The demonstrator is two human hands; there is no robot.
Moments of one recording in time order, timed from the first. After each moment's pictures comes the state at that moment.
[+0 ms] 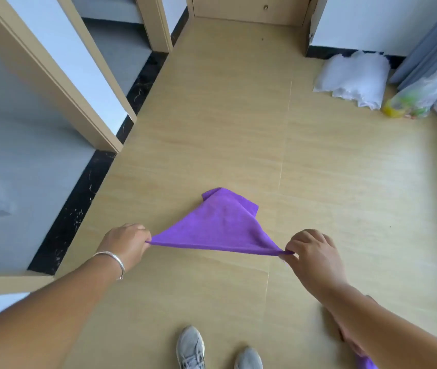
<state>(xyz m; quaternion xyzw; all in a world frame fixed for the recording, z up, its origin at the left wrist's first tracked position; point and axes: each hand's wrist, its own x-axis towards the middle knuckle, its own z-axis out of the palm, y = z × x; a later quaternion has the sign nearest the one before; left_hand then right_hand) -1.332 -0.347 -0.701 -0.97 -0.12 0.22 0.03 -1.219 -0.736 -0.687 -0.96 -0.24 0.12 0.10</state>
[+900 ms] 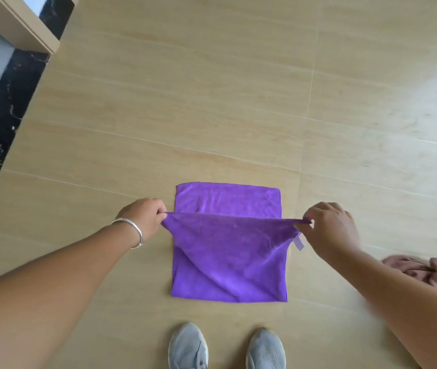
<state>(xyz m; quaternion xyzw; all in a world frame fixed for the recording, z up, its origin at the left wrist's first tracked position) -1.322 -0.349 -1.068 -0.93 -0.17 0.29 -0.17 -1.214 -0.726 -1.037 -0.97 -0.14 0.19 0.06</state>
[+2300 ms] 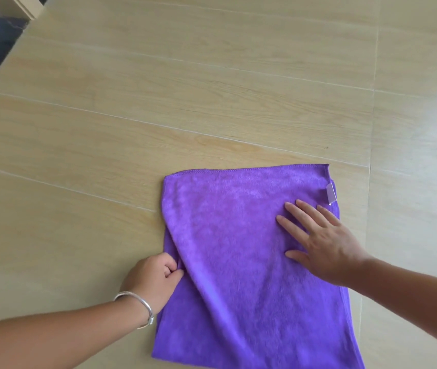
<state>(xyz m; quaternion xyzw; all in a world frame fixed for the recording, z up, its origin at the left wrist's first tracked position) -1.388 -0.405 -1.262 -0.86 -0.36 0.20 -0.29 -1.195 -0.691 -1.267 -0.87 -0.46 0.16 -0.06</state>
